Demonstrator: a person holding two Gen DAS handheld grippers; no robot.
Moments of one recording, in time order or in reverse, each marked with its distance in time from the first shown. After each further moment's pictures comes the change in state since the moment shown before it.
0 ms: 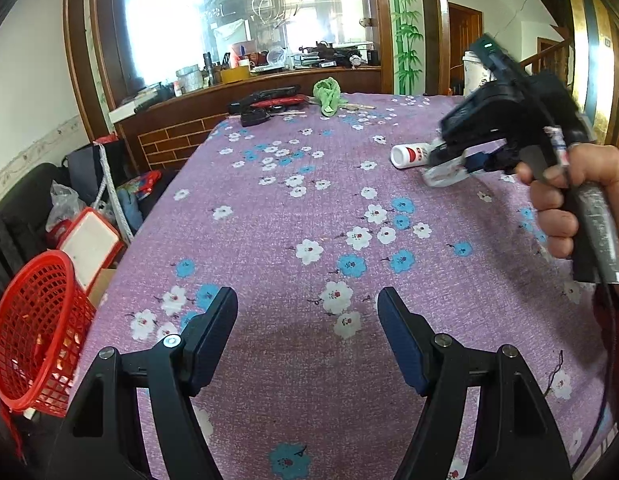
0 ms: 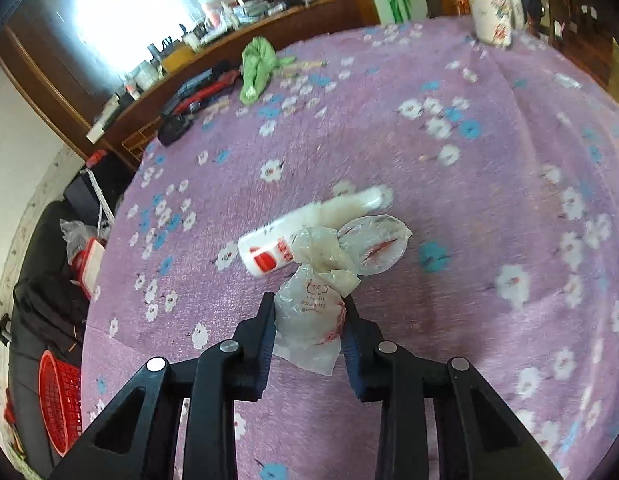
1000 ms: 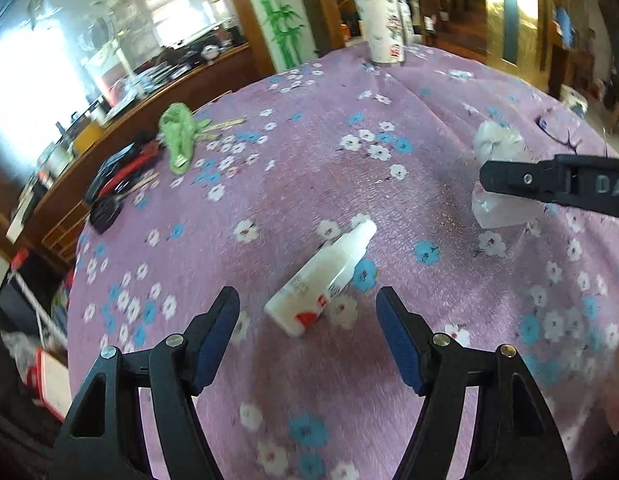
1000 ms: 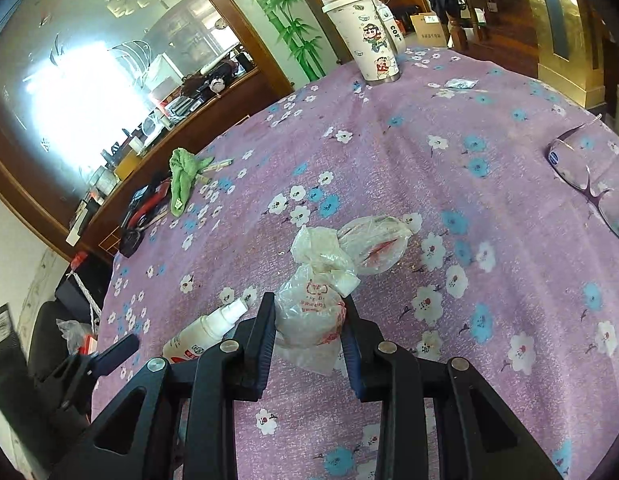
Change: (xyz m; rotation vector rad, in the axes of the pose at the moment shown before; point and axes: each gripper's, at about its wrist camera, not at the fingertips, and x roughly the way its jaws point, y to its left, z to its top) left arm 0.141 -0.139 0.157 0.421 0.150 -0.209; right arm -0.048 -0.094 0.023 0.242 -0.187 -0.051
